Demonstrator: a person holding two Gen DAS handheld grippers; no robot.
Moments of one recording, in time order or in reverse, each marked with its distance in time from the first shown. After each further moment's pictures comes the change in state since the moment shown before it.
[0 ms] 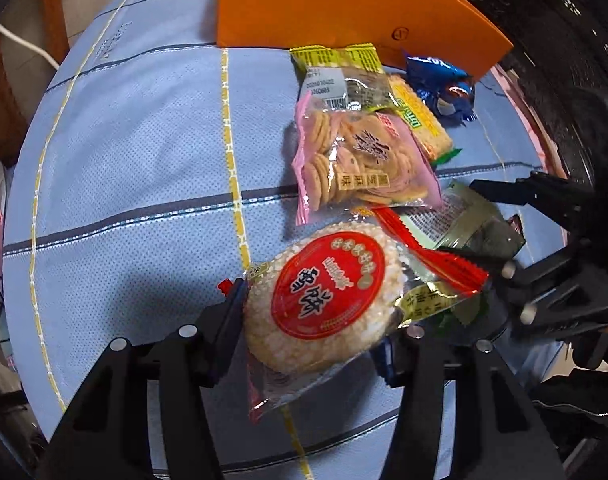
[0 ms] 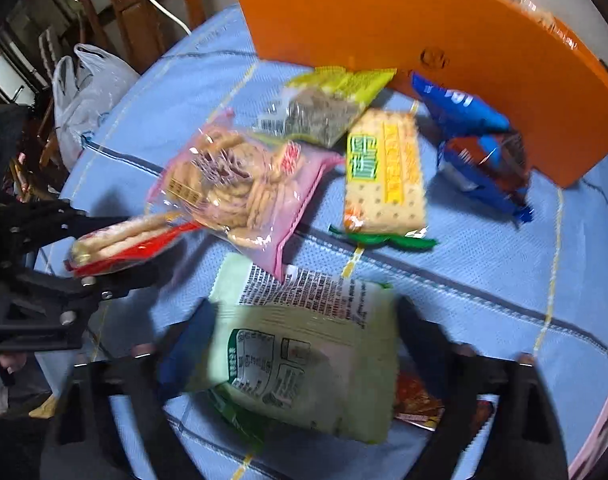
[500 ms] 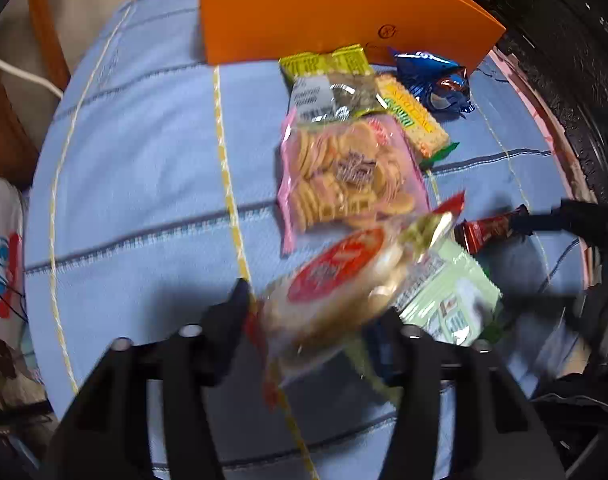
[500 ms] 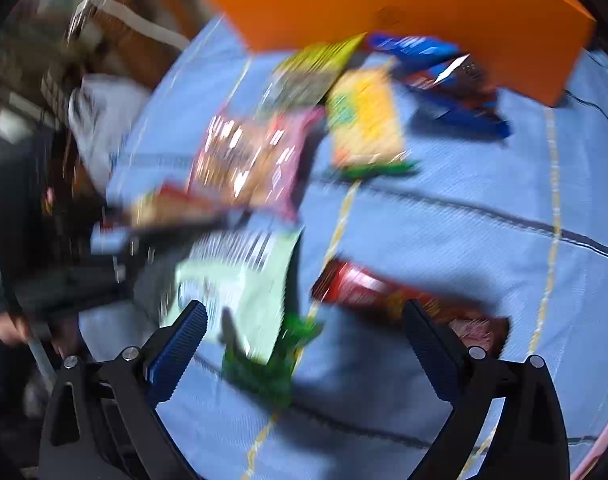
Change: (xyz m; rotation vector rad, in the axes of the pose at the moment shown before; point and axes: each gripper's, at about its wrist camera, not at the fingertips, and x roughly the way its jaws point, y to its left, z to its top) left arm -0.009 -0.019 0.007 0.090 -0.011 0.105; right arm -0.017 -0.013 -0.033 0.125 0.080 0.146
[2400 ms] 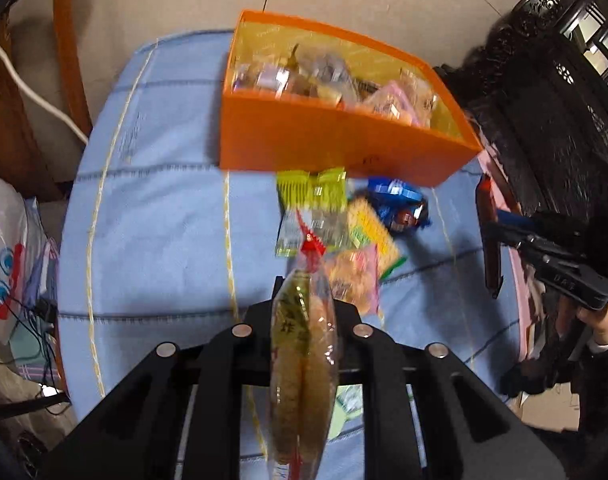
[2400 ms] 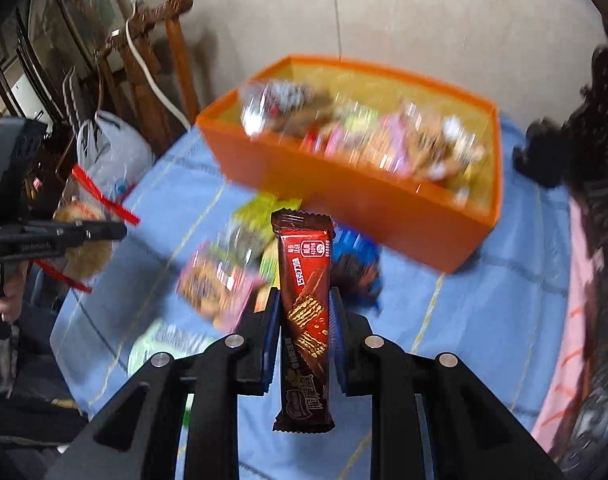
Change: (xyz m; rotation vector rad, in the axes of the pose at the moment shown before) left arm -0.085 0.007 0.081 -0.153 -0.103 -0.098; right arm -0.104 -0.033 0.064 -0.180 -0.320 -0.143
